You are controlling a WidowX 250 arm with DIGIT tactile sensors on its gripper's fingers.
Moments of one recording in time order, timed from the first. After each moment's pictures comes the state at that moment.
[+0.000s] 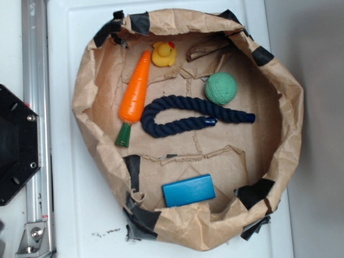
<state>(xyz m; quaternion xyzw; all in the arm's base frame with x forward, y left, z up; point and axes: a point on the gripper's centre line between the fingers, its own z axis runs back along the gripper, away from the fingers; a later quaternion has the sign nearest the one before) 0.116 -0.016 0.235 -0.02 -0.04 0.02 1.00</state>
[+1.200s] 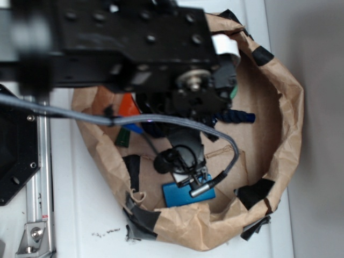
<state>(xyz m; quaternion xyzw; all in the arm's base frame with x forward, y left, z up) 0.248 -0.020 0.099 -0.08 0.04 0.19 0.98</state>
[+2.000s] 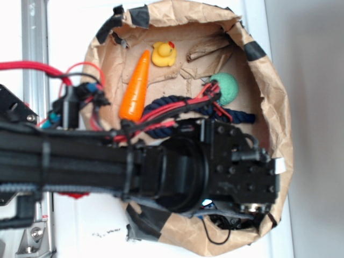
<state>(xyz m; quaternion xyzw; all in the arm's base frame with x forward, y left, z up) 0.281 -0.098 0.020 -0.03 0.05 0.13 0.99</state>
